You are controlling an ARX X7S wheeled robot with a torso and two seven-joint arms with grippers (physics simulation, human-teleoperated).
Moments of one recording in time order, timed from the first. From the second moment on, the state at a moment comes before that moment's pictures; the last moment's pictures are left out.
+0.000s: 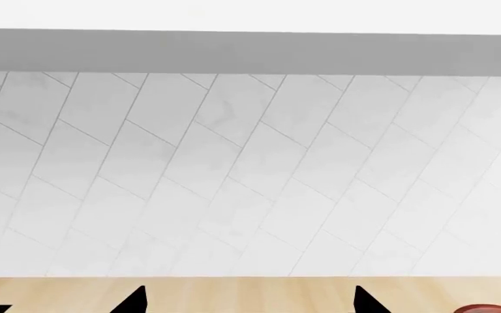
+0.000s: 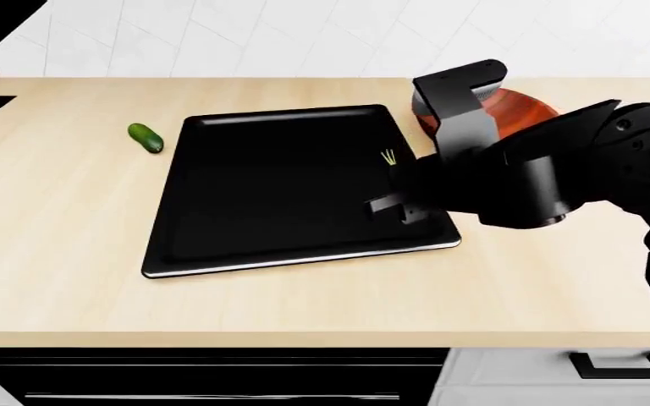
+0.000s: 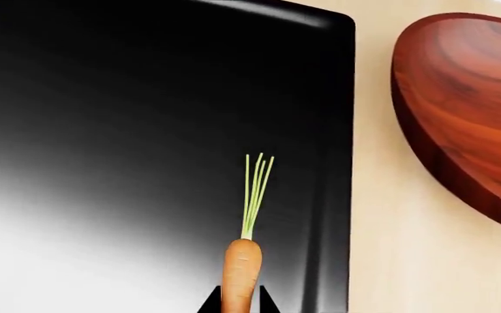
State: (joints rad) left arm -1.62 -0.65 0.46 0.18 -1.72 -1.03 -1.12; right arm 1.50 0.52 -0.92 0.22 1.77 1.19 0.77
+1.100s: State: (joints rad) left arm -1.64 -0.66 0.46 0.19 -1.70 -1.00 -1.13; right arm 1.59 0.71 -0.73 -0.21 1.80 1.01 1.14
